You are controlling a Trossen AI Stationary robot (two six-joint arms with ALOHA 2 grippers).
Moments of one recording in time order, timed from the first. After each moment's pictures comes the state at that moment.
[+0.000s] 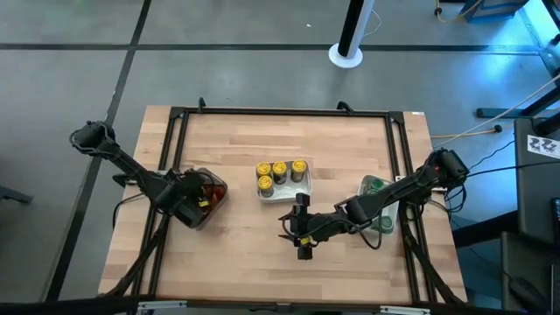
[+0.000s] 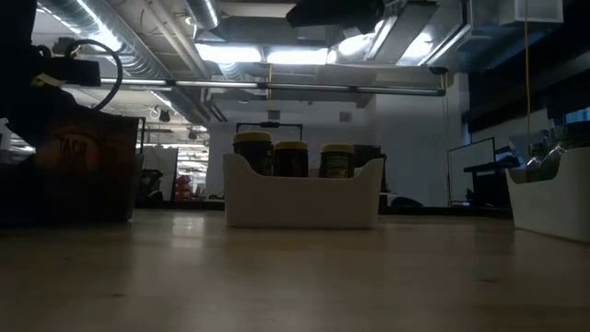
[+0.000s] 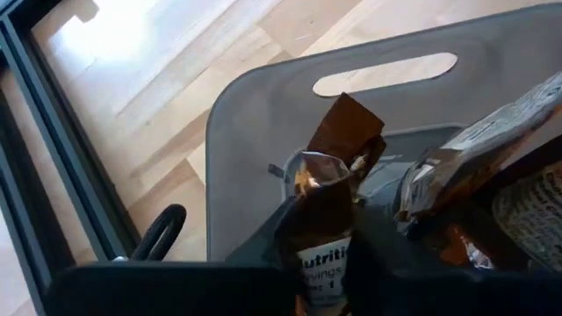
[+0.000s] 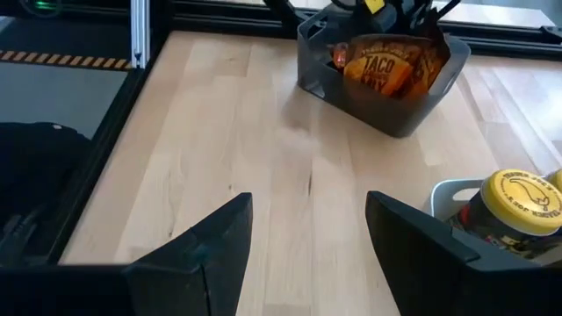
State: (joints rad) left arm -0.59 1.13 0.58 -1.14 -0.64 -1.44; right arm 0.44 1.71 1.25 -0.13 0.35 0.18
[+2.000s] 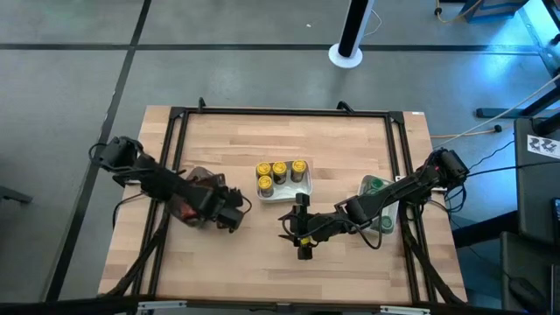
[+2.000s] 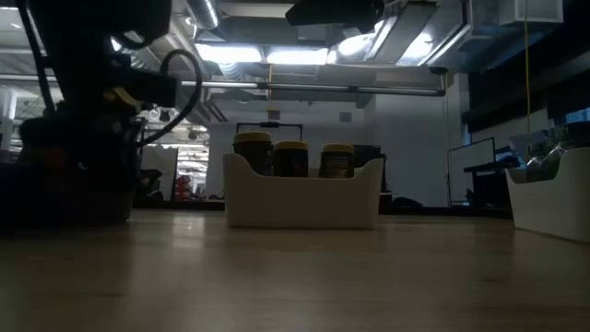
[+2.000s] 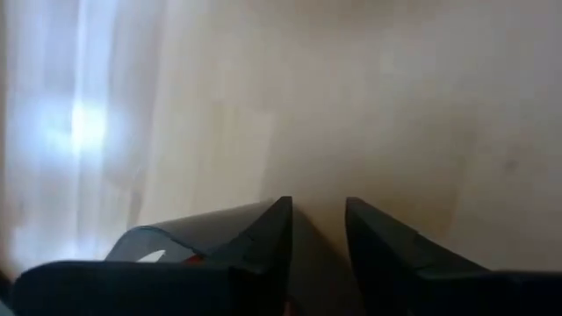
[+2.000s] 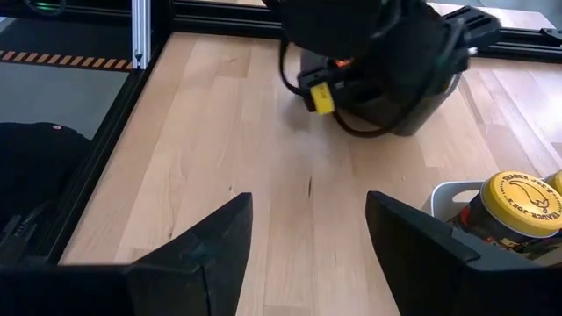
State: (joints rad) left arm -0.39 1.58 0.89 -0.86 -0.51 -0.56; right arm 0.44 1.71 1.25 -0.12 0.35 0.17
